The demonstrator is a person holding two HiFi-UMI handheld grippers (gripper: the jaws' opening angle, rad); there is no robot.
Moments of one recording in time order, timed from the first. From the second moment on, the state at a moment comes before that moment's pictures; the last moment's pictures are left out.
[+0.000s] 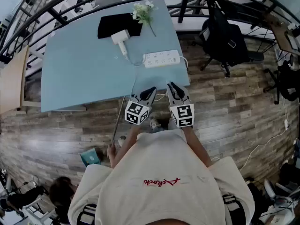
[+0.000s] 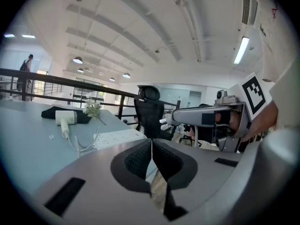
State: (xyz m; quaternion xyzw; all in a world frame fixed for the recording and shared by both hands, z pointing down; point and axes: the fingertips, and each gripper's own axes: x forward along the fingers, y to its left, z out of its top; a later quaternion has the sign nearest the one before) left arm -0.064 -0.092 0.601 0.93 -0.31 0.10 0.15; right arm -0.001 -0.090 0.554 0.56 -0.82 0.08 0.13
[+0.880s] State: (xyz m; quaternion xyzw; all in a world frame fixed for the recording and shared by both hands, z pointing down) left arm -0.020 -0.014 0.582 0.91 -0.38 0.10 0.14; right arm 0.062 -0.021 0.532 0.52 -0.84 0.08 0.11
